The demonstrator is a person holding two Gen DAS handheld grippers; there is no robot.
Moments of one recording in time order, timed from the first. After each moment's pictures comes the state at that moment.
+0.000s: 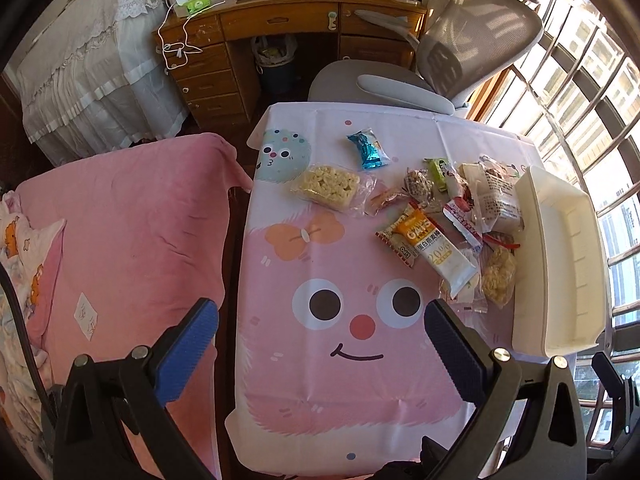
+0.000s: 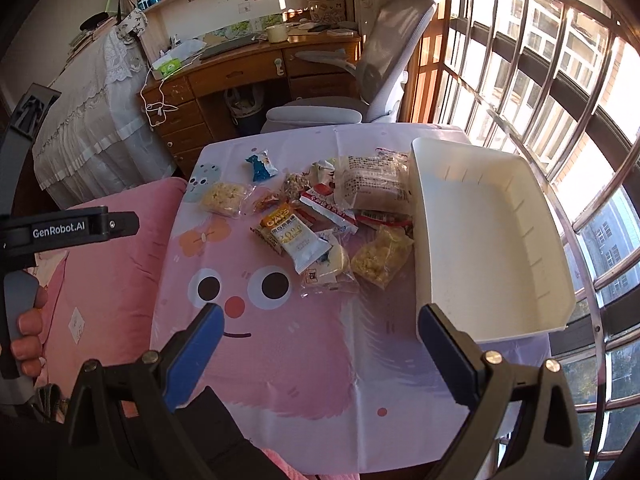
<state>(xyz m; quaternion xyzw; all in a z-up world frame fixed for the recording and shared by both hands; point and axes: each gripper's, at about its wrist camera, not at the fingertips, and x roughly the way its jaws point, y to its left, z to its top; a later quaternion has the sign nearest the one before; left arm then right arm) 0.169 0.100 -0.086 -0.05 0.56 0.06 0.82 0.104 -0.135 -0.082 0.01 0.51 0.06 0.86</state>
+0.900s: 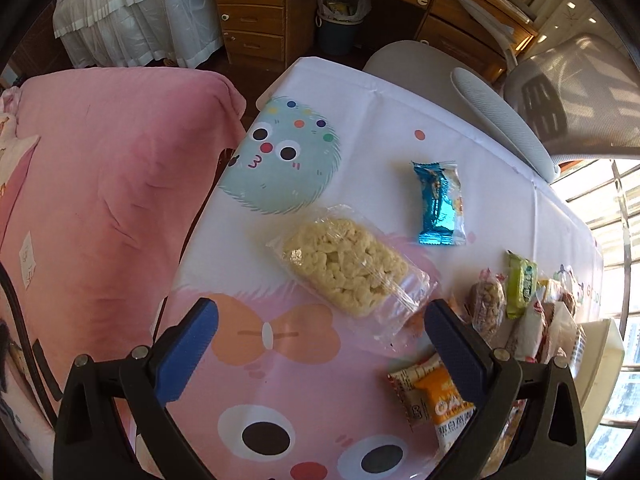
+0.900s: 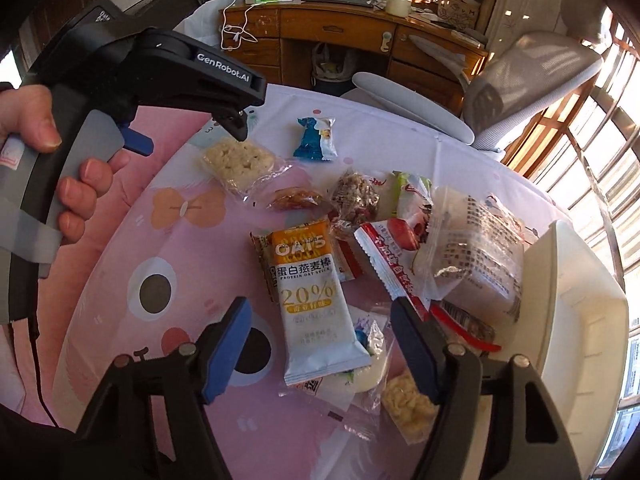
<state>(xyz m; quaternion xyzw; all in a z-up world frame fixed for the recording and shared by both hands) 0.336 0.141 -0.246 -0.20 0.59 0.16 0.76 0.225 -0.072 -0.208 -0.15 0.51 0.21 0.82</state>
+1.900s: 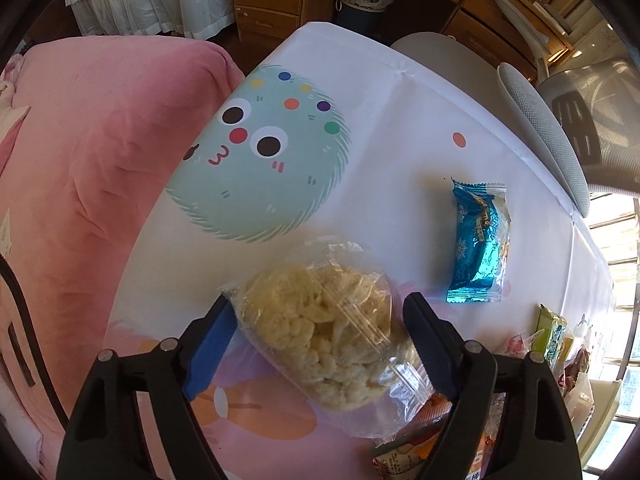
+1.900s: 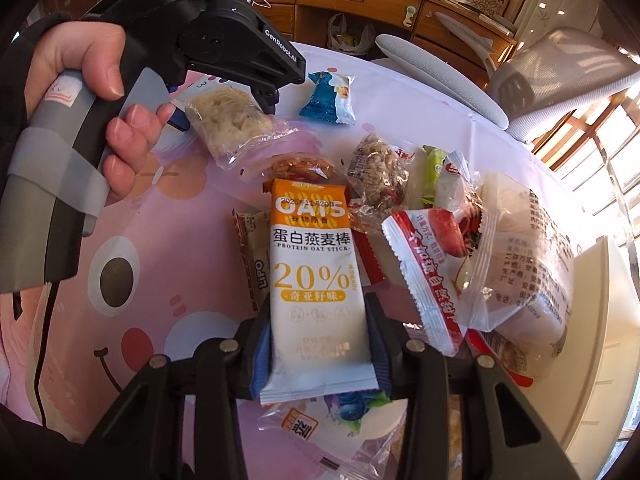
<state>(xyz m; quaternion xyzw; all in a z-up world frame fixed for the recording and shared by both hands) 0.381 0.156 -0.311 -0.24 0.60 0.18 0.74 0.247 -0.055 -0.254 -0.19 0.55 0.22 0.79</state>
